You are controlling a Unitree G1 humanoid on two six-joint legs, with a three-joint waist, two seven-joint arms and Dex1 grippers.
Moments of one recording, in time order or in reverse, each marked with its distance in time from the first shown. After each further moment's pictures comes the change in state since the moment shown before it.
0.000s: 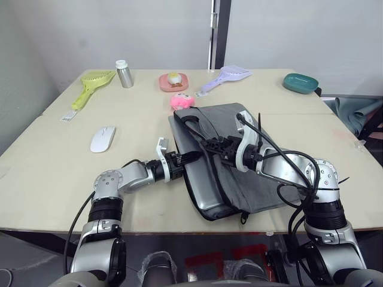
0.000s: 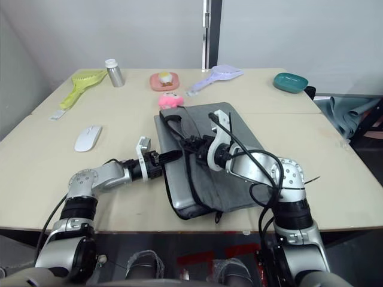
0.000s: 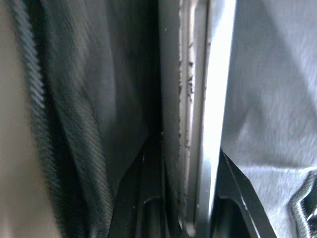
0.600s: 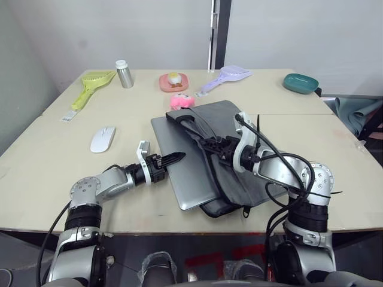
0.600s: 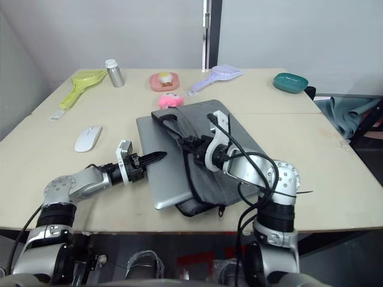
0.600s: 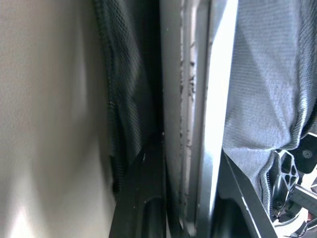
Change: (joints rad) left arm 0.067 0.150 0.041 0.024 -0.108 -0.009 -0.036; right arm -0.015 0.221 -0.226 -0.001 -0.142 0.252 -0.013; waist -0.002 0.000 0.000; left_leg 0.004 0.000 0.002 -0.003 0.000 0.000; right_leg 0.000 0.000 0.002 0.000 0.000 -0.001
